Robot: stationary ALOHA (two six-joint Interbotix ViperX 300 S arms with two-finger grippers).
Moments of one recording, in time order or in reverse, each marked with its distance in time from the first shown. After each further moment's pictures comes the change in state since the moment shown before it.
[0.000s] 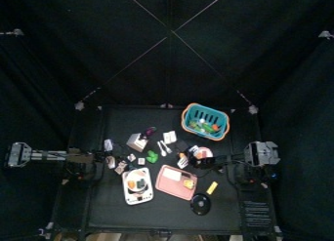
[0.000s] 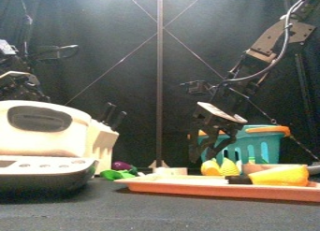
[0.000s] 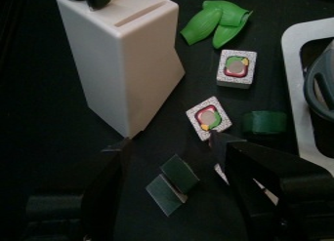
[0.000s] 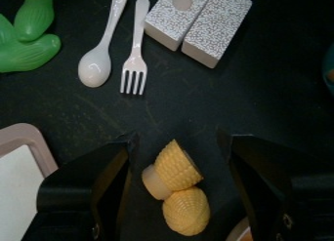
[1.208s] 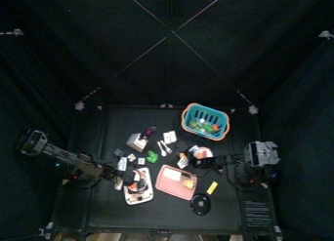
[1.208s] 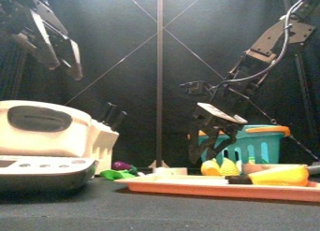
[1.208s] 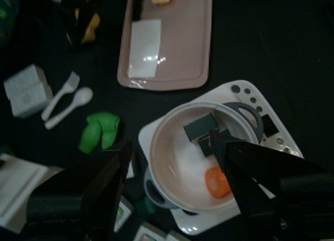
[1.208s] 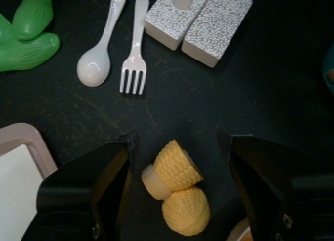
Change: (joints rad) left arm -0.463 0.282 -0.446 -0.362 0.264 0.066; right arm 0.000 0.003 -0.002 0.000 0.000 0.000
